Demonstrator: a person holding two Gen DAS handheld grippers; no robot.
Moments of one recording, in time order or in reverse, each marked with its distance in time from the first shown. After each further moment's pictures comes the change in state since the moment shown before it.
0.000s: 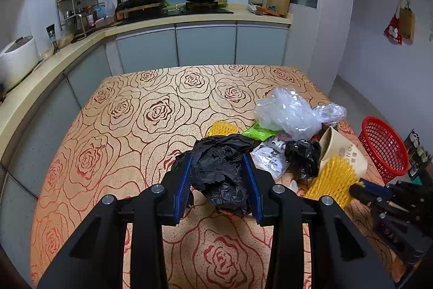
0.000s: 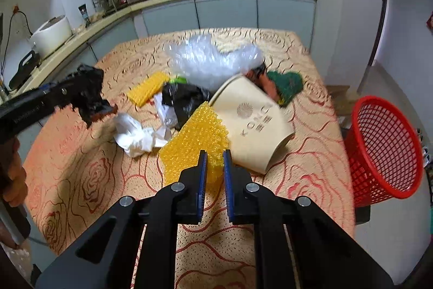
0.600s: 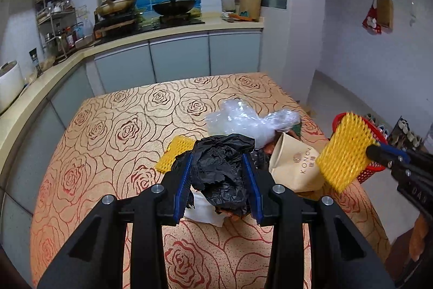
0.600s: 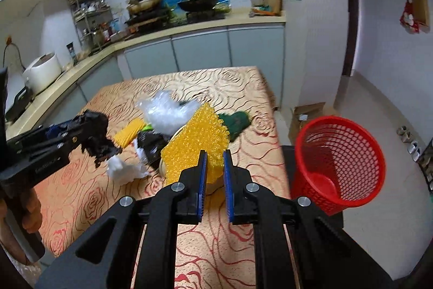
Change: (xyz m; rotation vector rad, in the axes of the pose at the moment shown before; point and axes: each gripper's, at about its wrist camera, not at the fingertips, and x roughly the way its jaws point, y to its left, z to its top) left arm -0.021 -0.061 0.009 0.095 -0.042 -0.066; right arm -0.071 -0.055 0.014 0.088 -0.165 -0.074
